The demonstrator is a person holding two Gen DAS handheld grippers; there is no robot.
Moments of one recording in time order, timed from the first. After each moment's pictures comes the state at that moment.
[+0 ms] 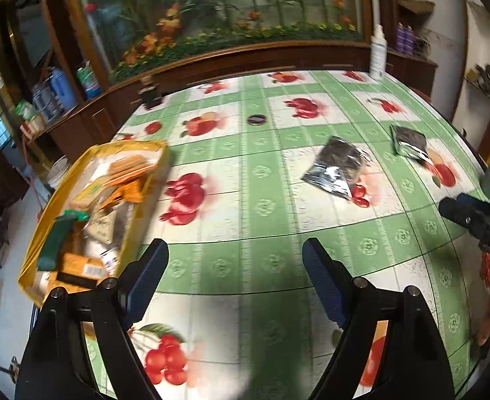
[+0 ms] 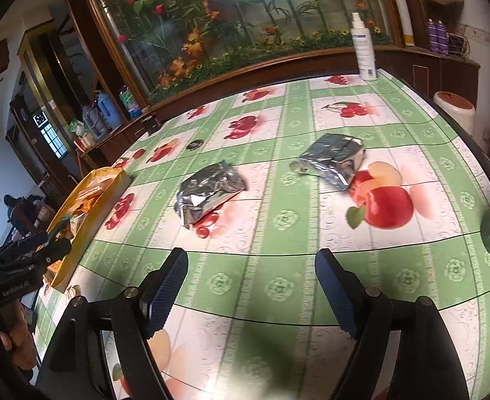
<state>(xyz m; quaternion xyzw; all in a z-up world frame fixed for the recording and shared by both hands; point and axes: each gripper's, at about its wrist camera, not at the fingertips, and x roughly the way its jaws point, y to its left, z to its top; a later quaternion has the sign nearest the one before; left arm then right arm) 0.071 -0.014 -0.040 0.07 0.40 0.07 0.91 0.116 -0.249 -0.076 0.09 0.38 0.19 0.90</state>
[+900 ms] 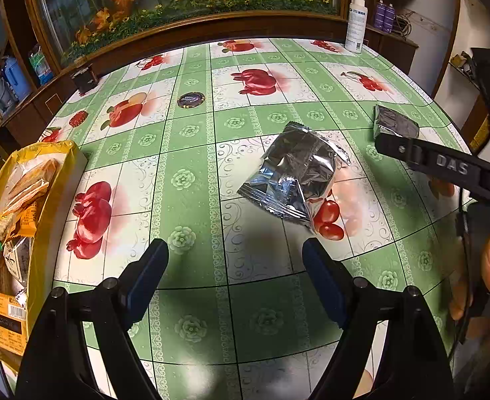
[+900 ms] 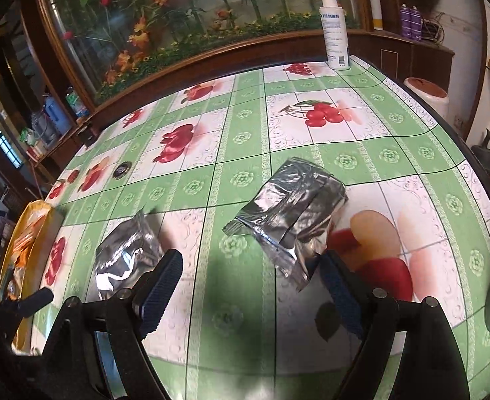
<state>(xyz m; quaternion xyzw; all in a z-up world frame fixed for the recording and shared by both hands) 0.150 -0.043 -0.078 0.04 0.46 0.00 0.89 0.231 -0.238 -0.090 0.08 0.43 0.09 0.90</state>
